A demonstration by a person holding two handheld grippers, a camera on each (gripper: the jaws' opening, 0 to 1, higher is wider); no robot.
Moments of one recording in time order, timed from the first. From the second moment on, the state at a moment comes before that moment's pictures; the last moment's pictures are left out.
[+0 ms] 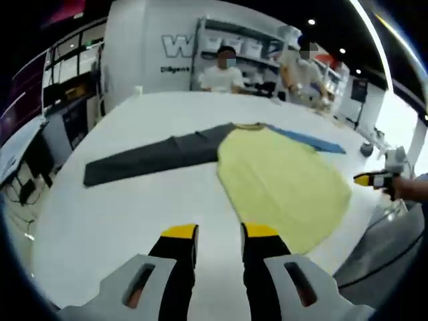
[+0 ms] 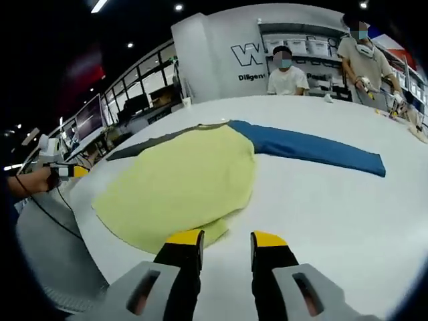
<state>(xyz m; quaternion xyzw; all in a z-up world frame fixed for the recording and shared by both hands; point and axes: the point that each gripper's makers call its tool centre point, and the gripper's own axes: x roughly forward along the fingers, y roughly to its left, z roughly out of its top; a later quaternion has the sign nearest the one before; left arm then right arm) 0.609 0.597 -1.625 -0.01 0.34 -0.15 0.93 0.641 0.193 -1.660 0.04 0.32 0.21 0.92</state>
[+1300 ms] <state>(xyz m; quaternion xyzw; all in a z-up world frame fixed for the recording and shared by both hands) 0.589 0.565 -1.619 0.02 0.35 -0.19 0.92 0.615 0.180 -1.668 0.05 0.34 0.17 0.92</state>
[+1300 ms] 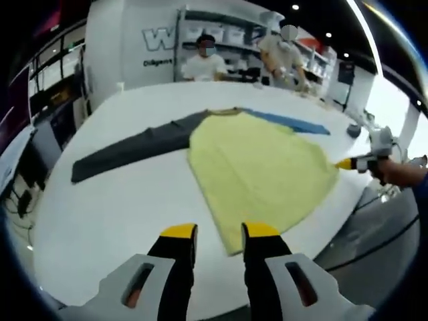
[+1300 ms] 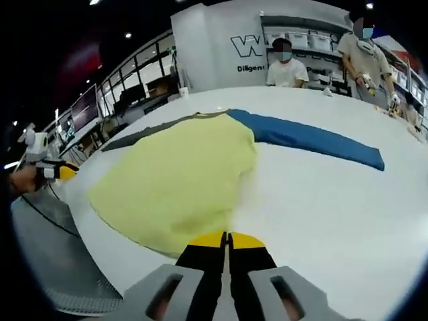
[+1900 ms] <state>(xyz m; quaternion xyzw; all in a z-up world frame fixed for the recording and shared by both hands) 0.580 0.562 -1.632 0.01 0.38 -0.19 0.90 0.585 0.174 -1.665 0.11 0.33 0.13 0.93</state>
